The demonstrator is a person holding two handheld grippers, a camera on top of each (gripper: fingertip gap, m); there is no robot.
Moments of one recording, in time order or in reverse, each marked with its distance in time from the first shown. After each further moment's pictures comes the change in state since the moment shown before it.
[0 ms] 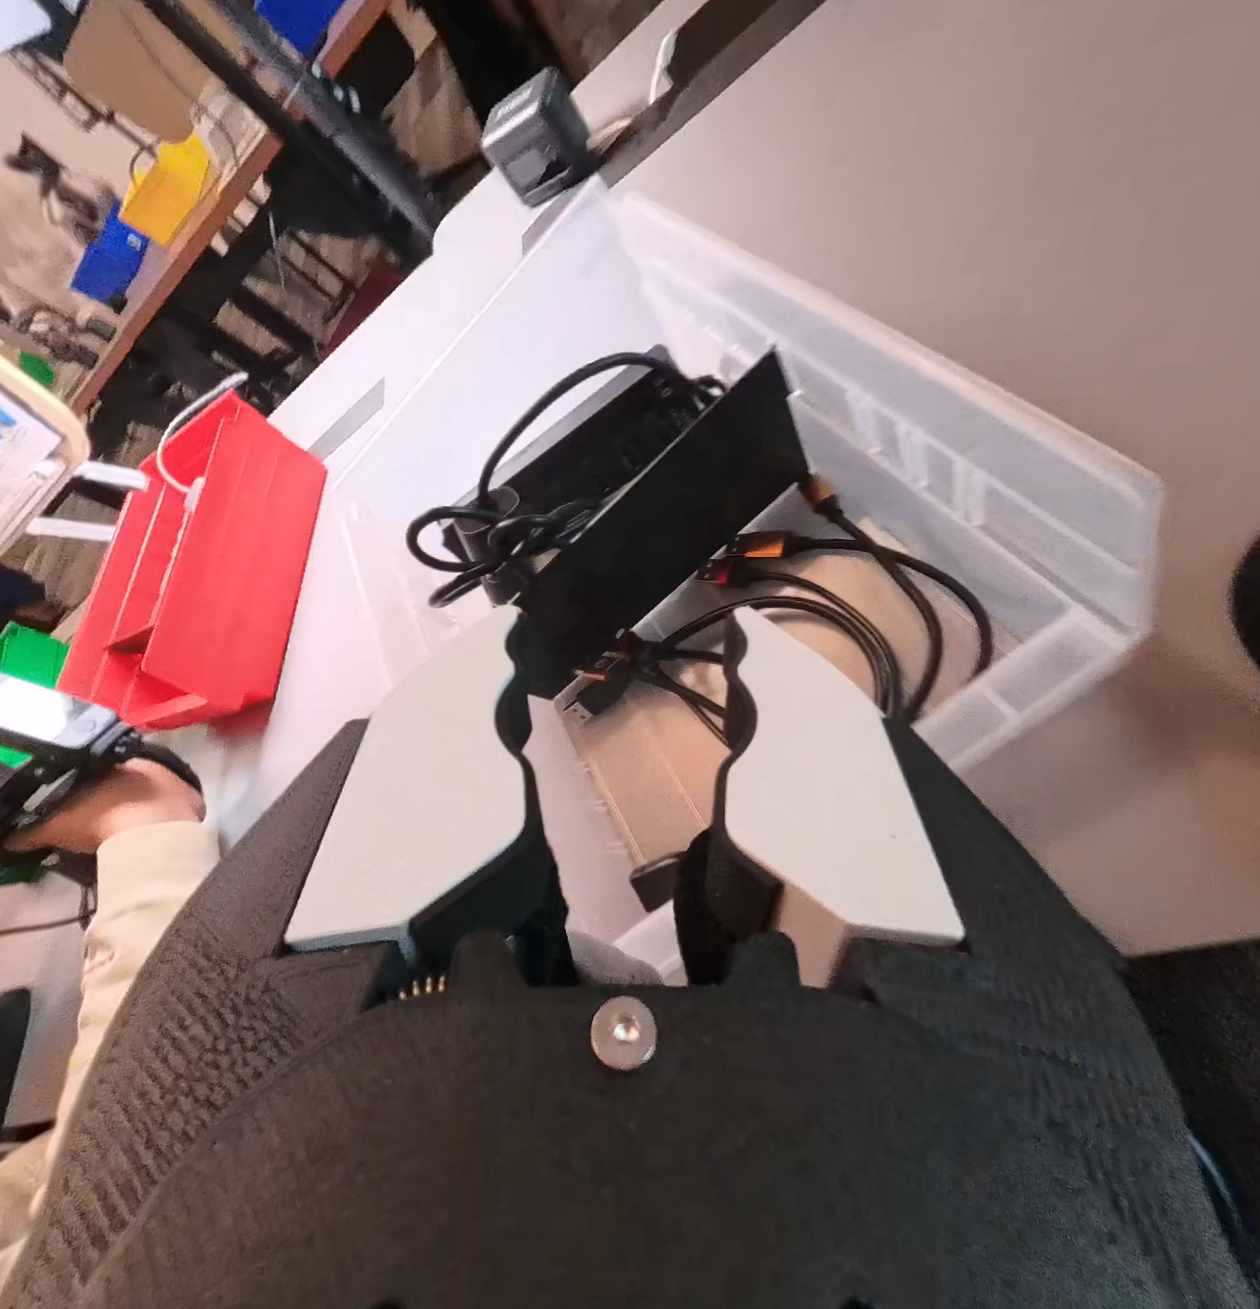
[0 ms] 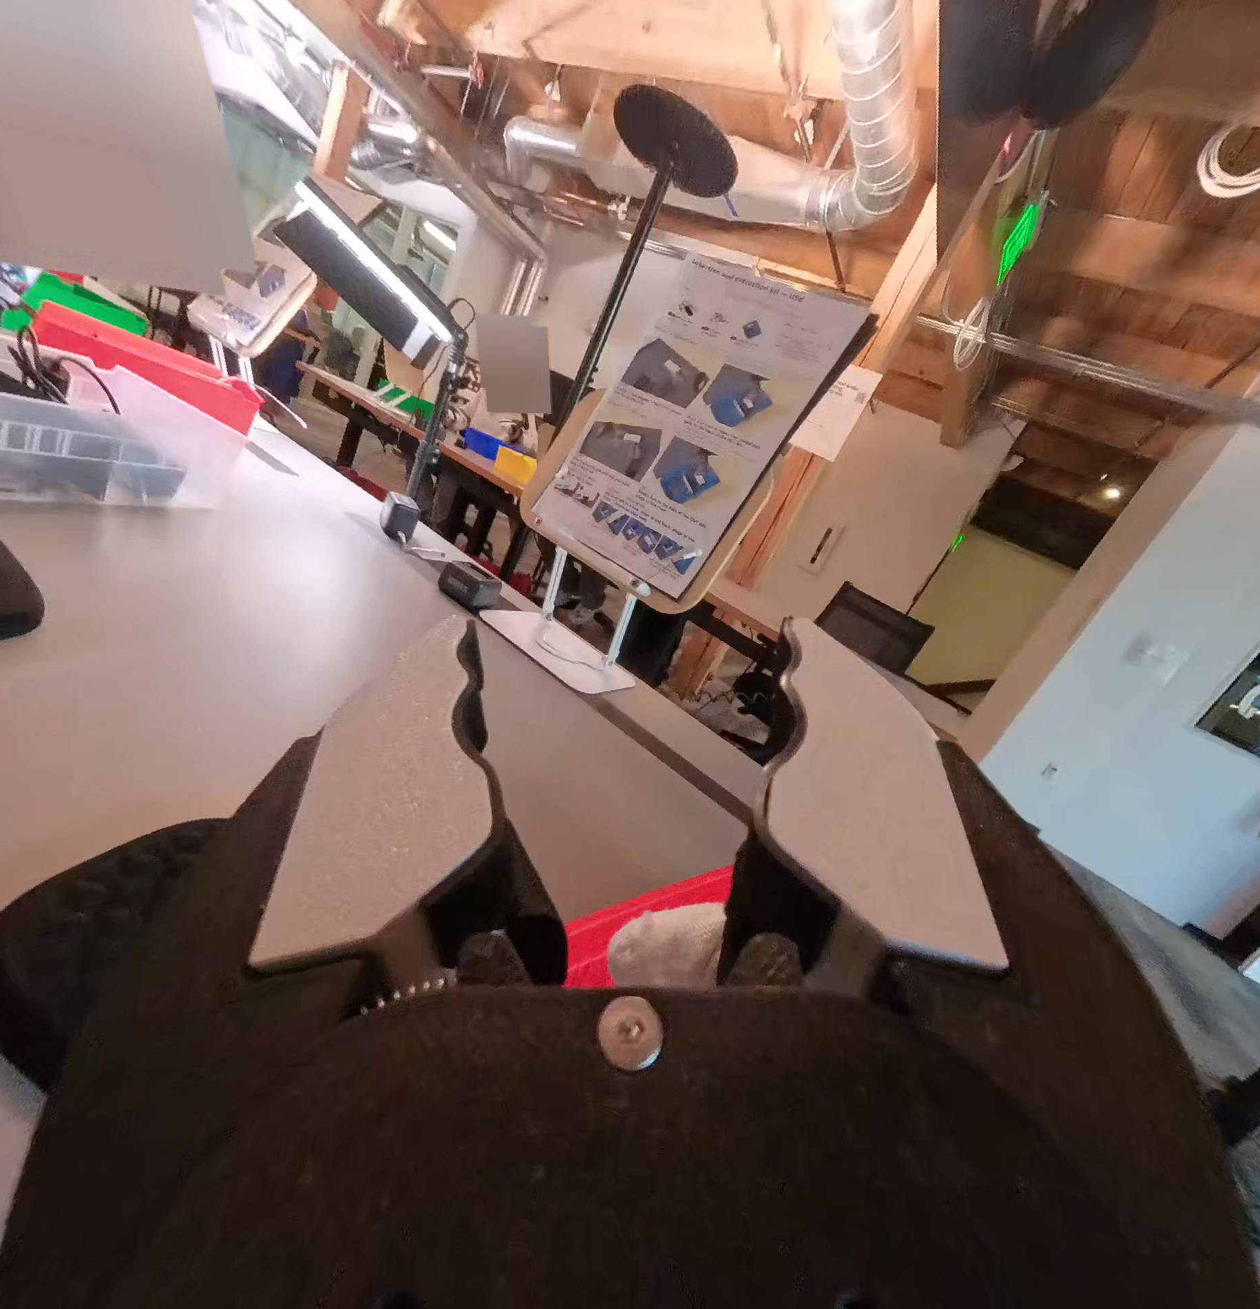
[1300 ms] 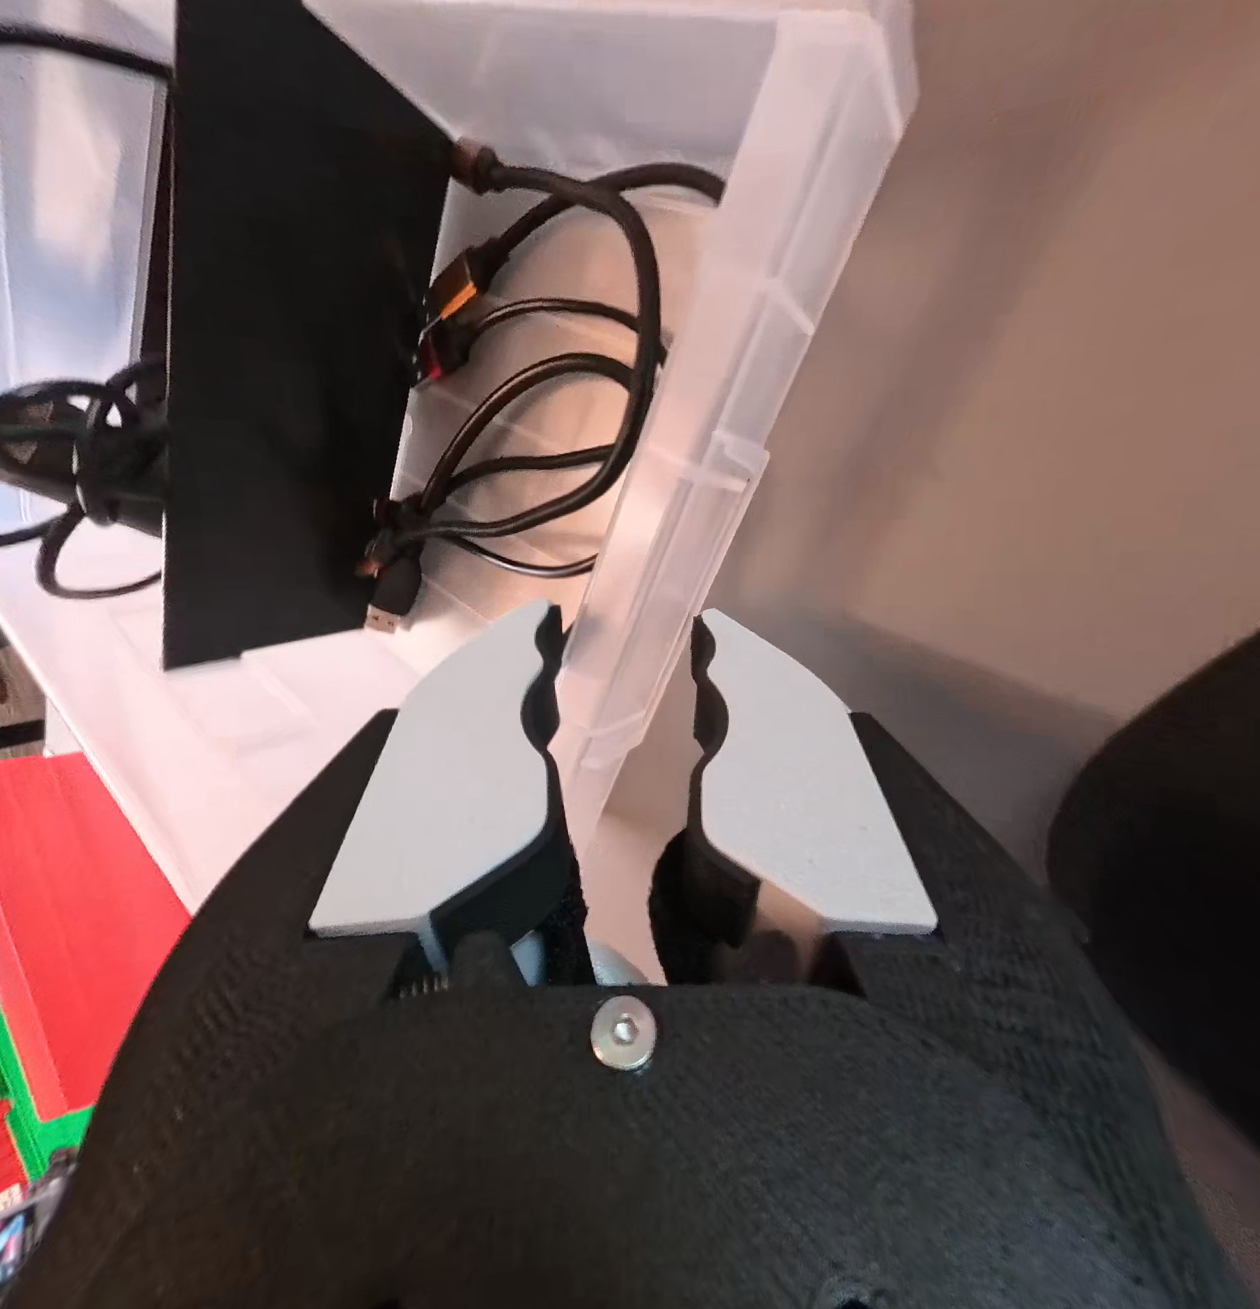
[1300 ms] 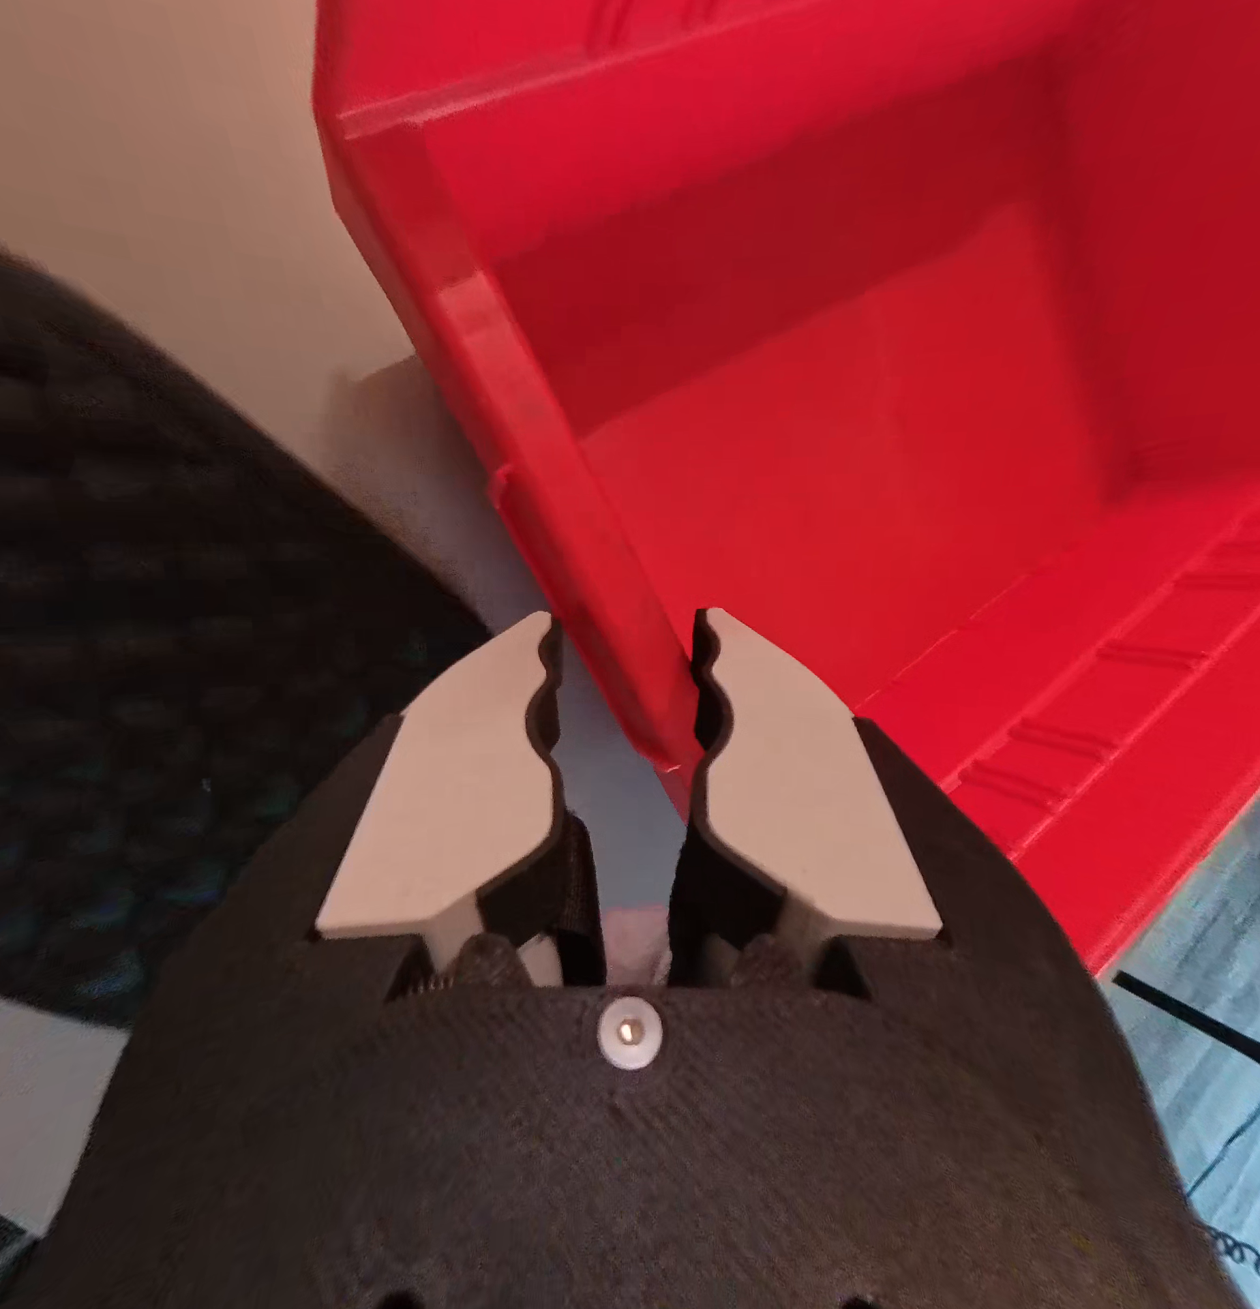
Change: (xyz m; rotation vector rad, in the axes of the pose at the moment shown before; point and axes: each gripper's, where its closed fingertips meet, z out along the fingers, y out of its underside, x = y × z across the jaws) left arm 0.144 -0.049 0.116 -0.200 0.309 0.436; right arm -0.076 0.231 0.050 -1.161 -0.410 -0.096
